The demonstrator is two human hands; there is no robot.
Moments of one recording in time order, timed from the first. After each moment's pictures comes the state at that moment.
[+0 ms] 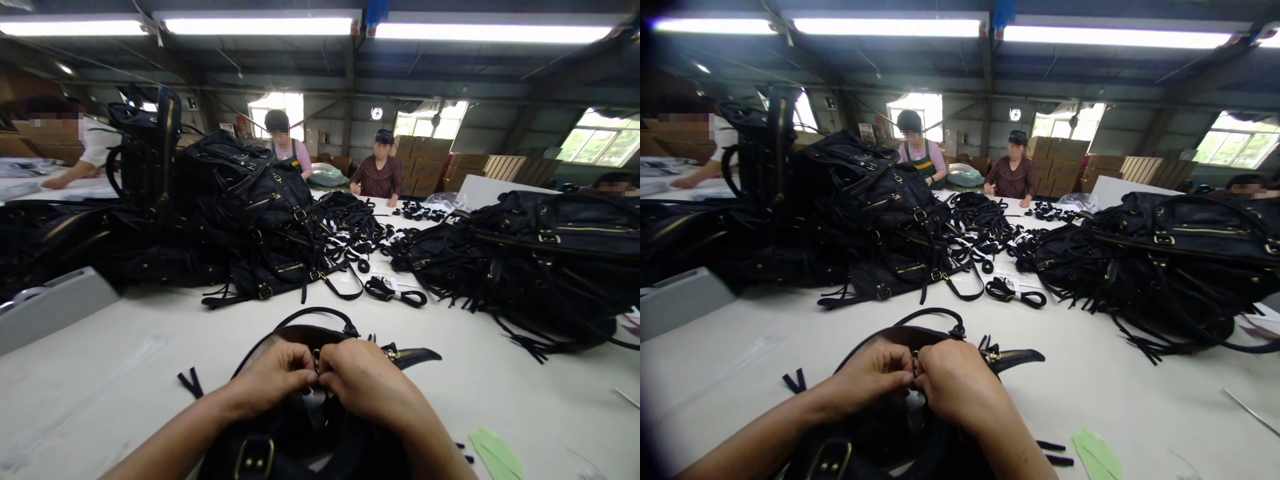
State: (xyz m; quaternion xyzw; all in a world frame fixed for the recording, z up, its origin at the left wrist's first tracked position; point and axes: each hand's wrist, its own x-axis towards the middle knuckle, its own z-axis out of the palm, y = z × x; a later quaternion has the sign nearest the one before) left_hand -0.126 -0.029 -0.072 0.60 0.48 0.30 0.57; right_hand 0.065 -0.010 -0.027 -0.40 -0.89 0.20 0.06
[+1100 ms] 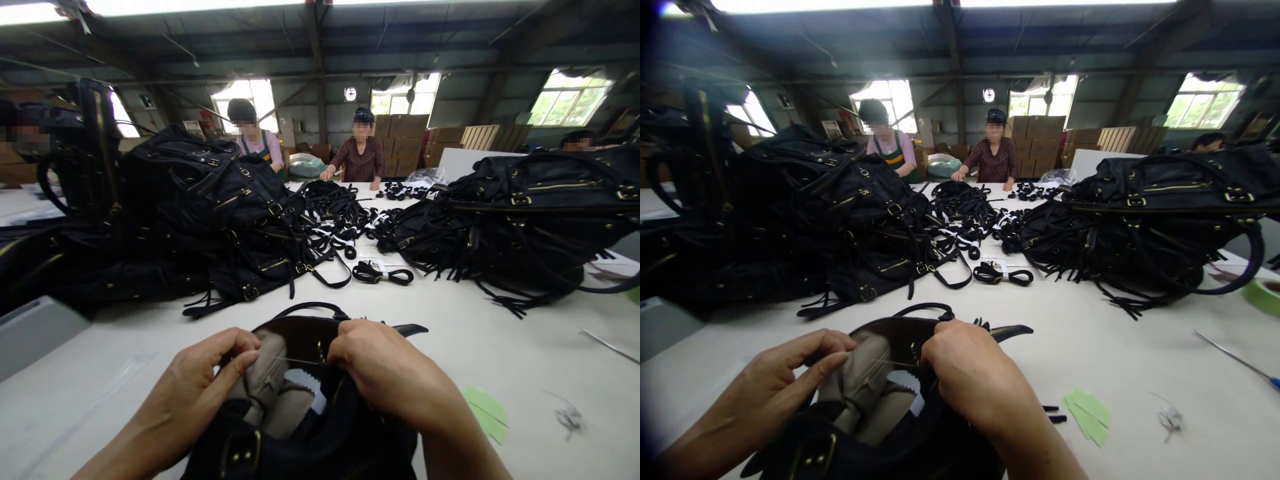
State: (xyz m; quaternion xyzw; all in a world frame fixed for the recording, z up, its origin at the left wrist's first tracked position) left_hand -0.166 -0.059 -0.023 0.71 0.61 0.27 0.22; right_hand 0.101 -0.018 -0.004 -0.38 -0.90 0.18 0.09
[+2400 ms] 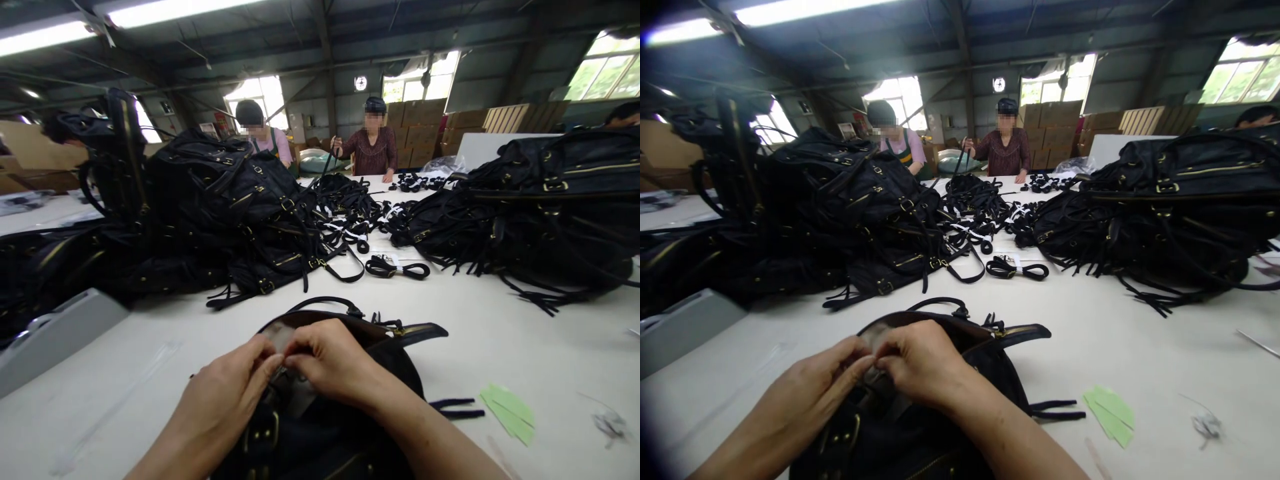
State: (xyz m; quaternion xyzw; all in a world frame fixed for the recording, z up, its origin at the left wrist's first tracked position) left_hand -0.147 -0.076 -0.022 0.67 0.71 0.10 0.19; right_hand 0.025 -0.013 -0.052 -0.30 -0.79 0.43 0.32
